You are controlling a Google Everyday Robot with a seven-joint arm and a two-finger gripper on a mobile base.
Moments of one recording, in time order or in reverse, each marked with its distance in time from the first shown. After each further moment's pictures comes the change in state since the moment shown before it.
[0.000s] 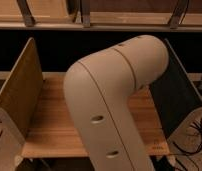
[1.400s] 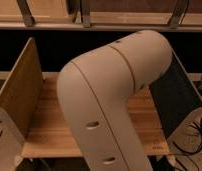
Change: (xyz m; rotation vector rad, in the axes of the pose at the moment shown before) arm 0.017 -0.031 -0.018 0.102 -0.021 0.042
